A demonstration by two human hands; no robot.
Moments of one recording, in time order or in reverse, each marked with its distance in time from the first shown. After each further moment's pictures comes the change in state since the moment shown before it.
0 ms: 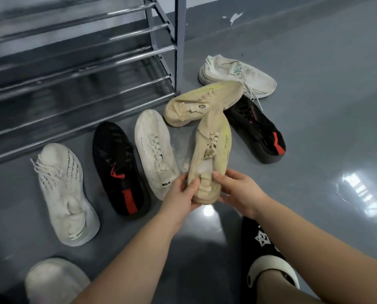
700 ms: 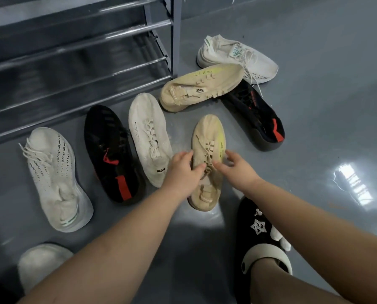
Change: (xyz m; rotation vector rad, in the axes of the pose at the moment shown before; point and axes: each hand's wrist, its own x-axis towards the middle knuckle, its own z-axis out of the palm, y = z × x) left_hand 0.024 0.010 0.009 0.949 0.070 0.185; right_hand 0.024 0.002 -0.013 -0.747 0.281 -0.064
